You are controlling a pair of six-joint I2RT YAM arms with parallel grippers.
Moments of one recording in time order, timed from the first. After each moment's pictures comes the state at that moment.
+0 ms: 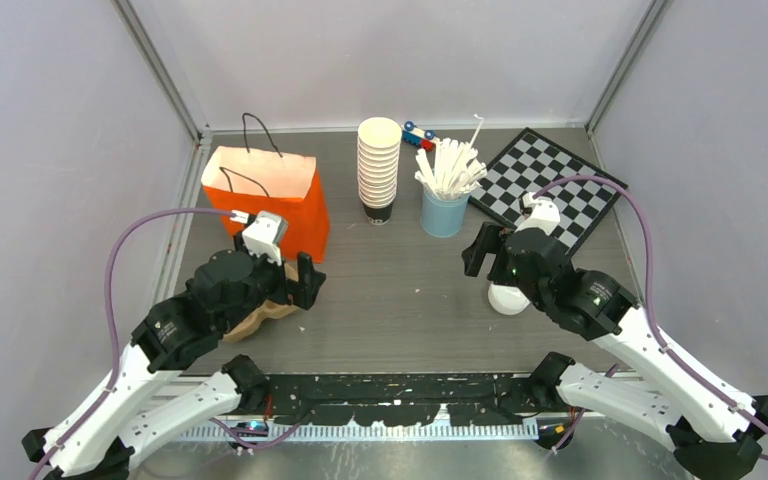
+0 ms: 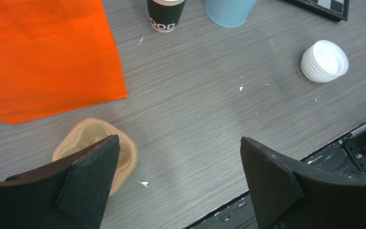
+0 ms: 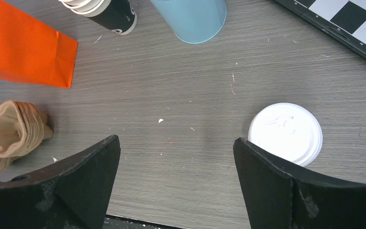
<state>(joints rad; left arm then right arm) -0.81 0.61 0.96 -0.78 -0.26 -0.29 0.77 0.79 0.96 -0.79 0.45 0.71</state>
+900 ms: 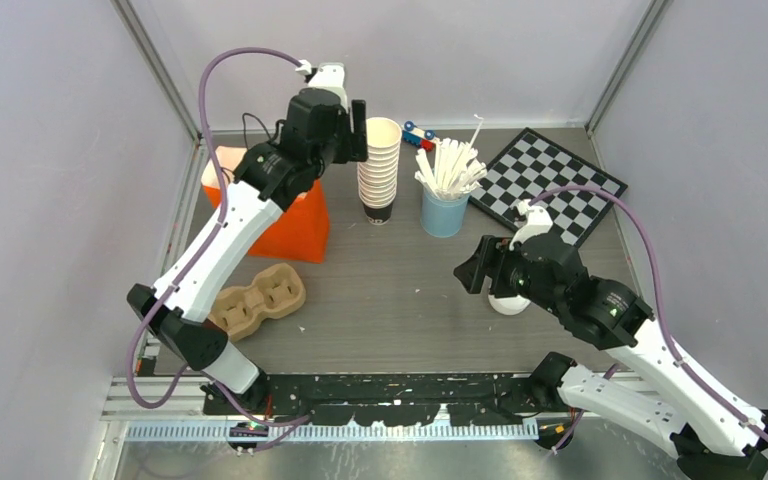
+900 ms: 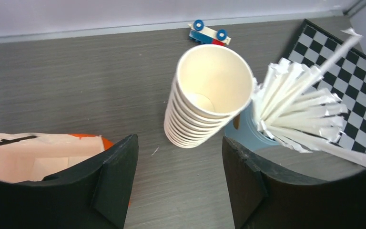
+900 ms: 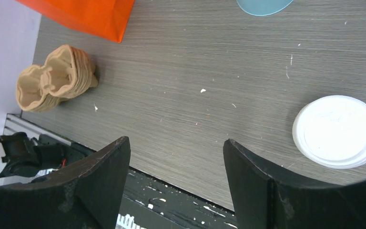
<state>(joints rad) -0.65 1.55 1.85 -0.70 -0.37 -0.27 0.77 0.72 0.96 -0.79 0.19 0.65</state>
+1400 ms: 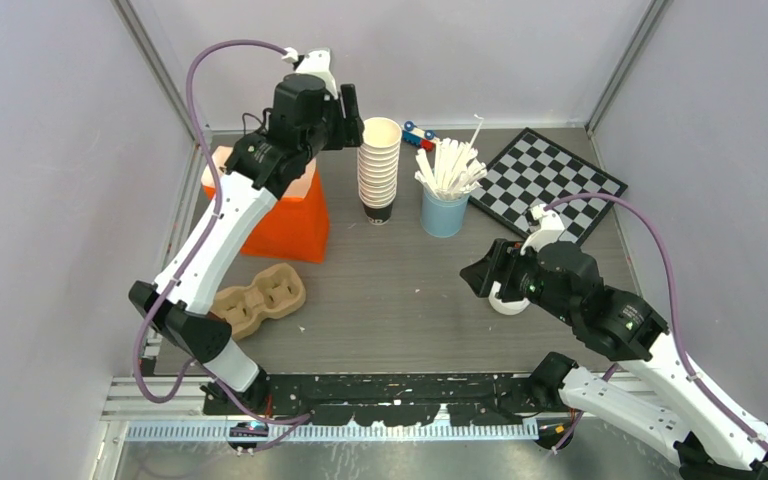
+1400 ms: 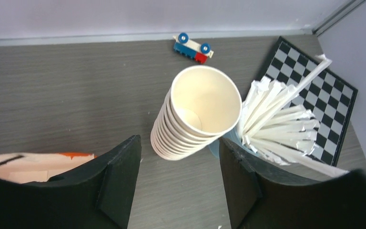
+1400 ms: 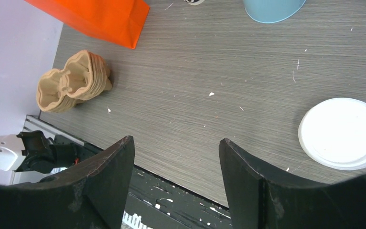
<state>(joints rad) -0.55 1.58 1.88 -0.68 -0.24 -0.34 0.77 0.65 0.94 -0.78 0.16 0.66</state>
